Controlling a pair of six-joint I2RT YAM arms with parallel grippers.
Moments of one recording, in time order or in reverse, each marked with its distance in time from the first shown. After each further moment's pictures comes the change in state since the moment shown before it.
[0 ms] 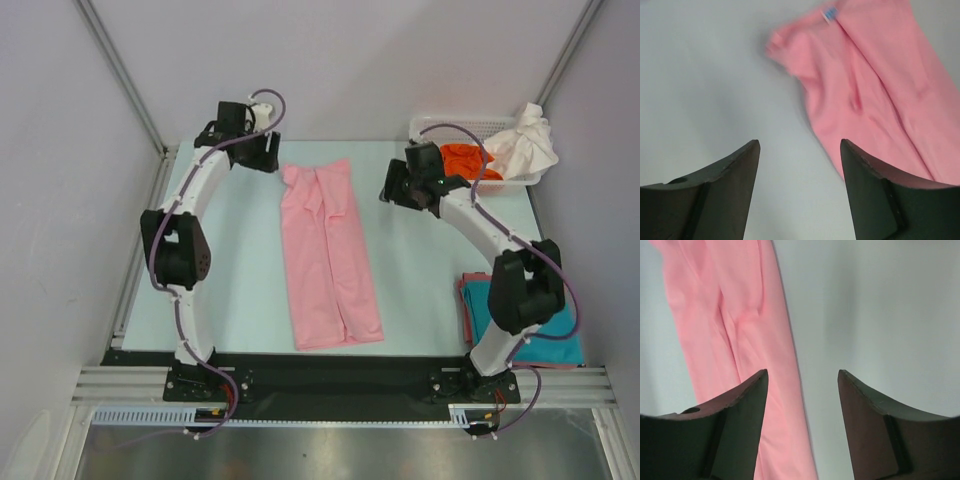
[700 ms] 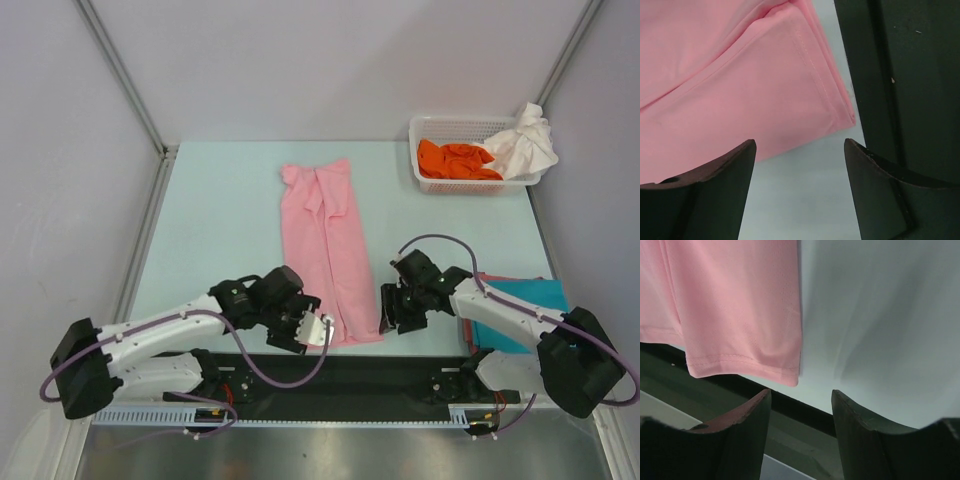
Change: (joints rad) left arm -0.813 -1.068 -1.336 -0.047 0.091 0.743; right arm 0.326 -0.537 -0.803 -0.224 -0.287 0.076
